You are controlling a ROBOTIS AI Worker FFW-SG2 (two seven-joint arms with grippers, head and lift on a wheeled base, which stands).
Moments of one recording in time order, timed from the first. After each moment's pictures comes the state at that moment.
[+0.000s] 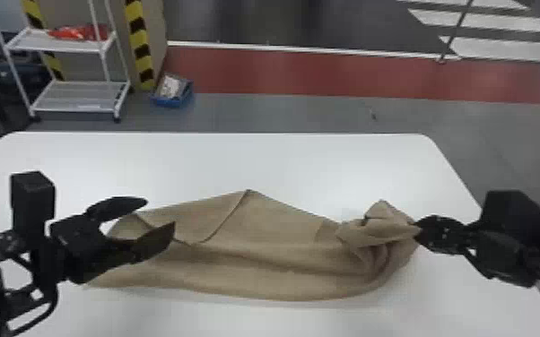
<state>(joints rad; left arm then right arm) 0.19 0.00 0.19 -2.03 -0.23 0.51 -1.03 0.28 -0.14 -0.37 -2.26 0.79 0.21 1.36</state>
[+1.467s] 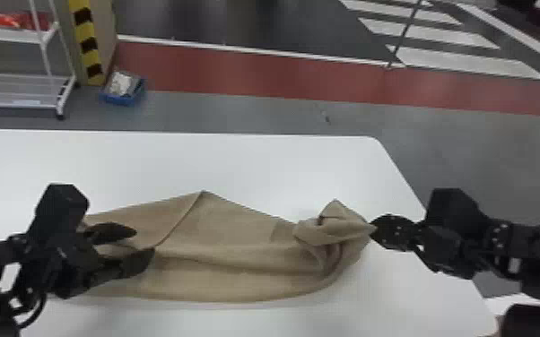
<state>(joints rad) 0.10 0.00 0.02 -1.87 -0.53 0.55 -1.01 0.28 -0.15 -0.39 -2.26 0.80 0.23 1.36</state>
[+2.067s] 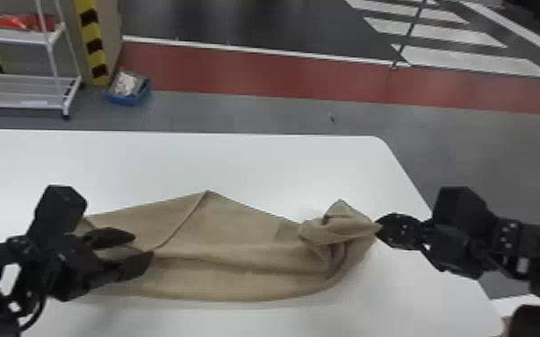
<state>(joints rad) 0.10 0.00 0.03 -1.87 -0.53 0.60 -1.02 0.28 -0.15 -0.39 -2.27 0.80 0.24 1.36</state>
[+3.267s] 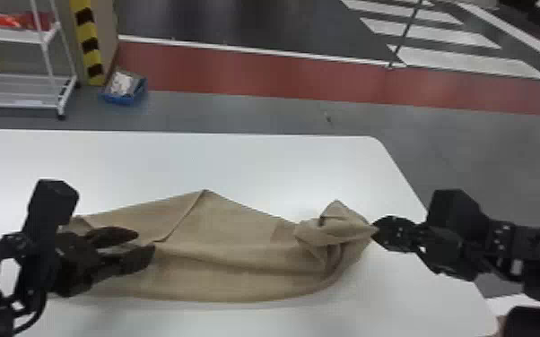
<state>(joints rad) 0.08 0.00 0.02 -1.87 -0.43 0.68 -0.99 0.29 -0.14 -0.39 -2.26 0.81 0.24 1.36</state>
